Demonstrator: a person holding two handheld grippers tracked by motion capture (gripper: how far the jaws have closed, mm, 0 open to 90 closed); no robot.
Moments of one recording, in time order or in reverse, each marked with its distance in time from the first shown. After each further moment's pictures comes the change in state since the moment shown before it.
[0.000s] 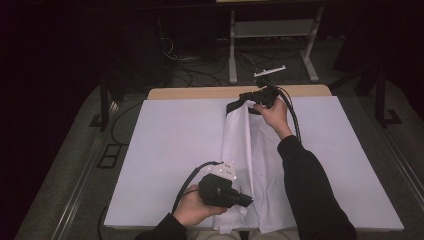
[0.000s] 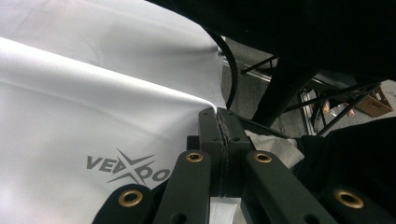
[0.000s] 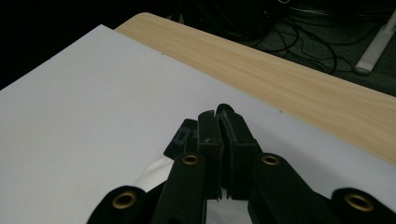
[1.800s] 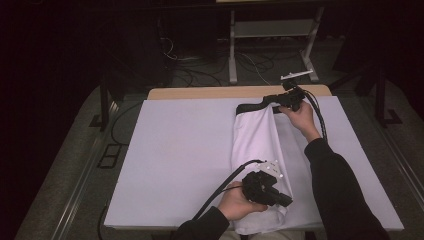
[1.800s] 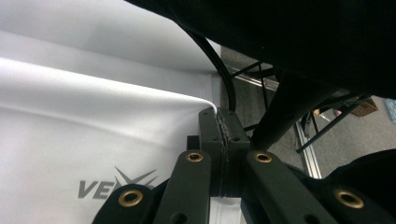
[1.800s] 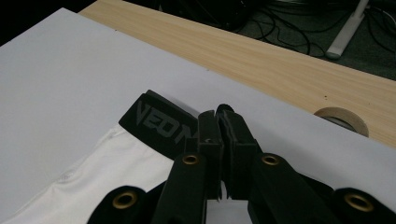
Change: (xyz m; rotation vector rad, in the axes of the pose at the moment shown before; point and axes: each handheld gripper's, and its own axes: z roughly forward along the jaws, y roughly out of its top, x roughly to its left) left arm 0.008 0.049 0.093 0.019 -0.076 0.014; right arm -0.064 -0.033 -0.041 0.014 -0.046 0.025
